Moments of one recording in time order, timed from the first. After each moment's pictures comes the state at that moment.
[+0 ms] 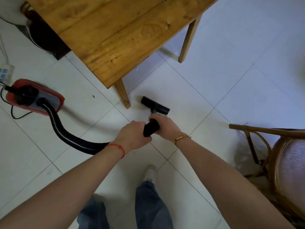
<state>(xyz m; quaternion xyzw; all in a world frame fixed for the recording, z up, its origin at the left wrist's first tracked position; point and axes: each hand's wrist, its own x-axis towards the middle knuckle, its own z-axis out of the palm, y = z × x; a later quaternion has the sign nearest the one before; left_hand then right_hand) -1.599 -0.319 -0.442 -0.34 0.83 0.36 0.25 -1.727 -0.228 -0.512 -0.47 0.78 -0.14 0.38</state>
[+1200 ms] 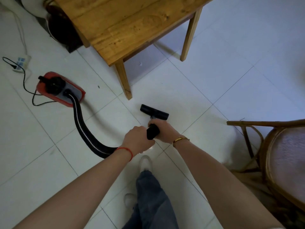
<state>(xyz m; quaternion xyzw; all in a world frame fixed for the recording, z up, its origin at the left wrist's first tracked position) -1.550 -0.188 -0.427 -0.41 0.79 0.38 0.24 -1.676 -0.120 -0.503 -0.51 0.74 -0.15 0.41</state>
